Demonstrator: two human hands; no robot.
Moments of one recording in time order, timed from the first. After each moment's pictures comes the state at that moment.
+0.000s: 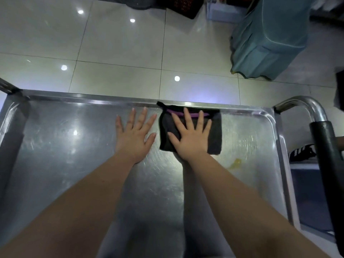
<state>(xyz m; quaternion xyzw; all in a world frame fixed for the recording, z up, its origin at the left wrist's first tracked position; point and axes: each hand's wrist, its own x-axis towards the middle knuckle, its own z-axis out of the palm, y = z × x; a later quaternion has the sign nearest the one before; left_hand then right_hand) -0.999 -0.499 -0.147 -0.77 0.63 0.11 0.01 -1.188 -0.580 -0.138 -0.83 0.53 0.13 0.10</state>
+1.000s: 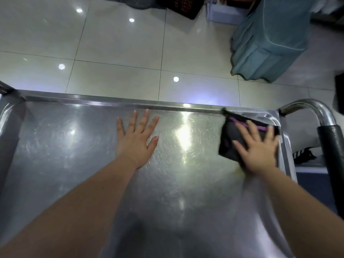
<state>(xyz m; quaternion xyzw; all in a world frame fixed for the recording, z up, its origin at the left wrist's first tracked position) -1.000 -0.505 -0.150 -0.77 0.63 0.11 0.04 -1.357 -0.627 -0.124 -0.76 0.63 0.12 0.10</state>
